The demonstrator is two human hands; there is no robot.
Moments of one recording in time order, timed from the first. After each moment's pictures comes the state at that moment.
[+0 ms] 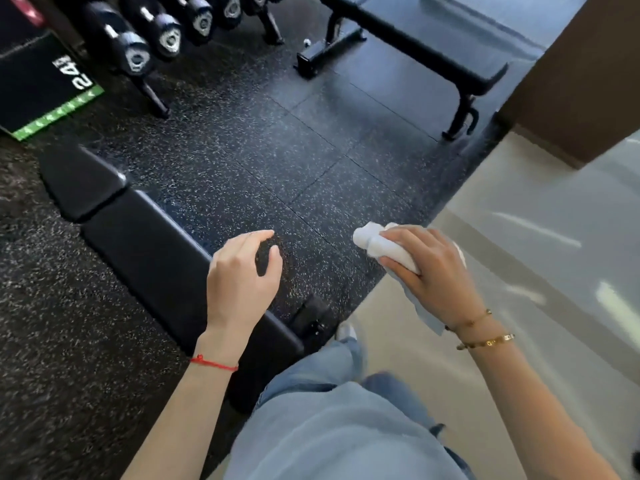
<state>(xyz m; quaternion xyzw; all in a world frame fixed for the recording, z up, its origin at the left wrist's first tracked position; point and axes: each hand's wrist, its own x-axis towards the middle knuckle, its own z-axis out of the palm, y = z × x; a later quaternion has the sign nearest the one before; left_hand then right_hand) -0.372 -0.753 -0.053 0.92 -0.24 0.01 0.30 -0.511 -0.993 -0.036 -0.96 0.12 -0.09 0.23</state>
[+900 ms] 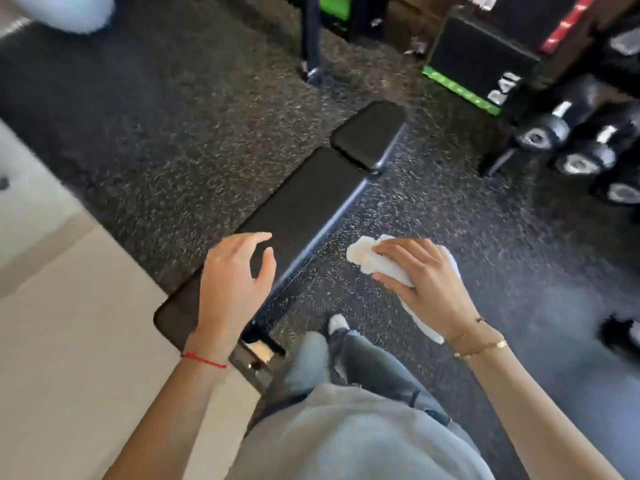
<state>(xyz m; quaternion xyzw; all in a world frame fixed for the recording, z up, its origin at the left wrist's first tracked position) -0.197 -0.814 -0.054 0.86 0.42 0.21 0.20 0.042 -0.983 -0.032 -0.77 -0.60 0.12 0.17</state>
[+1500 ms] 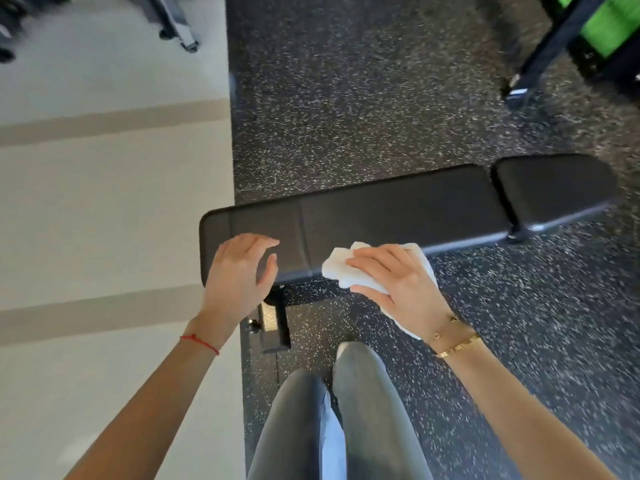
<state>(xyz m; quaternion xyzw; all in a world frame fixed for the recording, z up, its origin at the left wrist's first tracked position) -0.251 -0.846 -0.250 0.73 0.65 0.17 0.10 0.030 -0.834 -0.223 -0.45 -0.87 0.18 0.10</state>
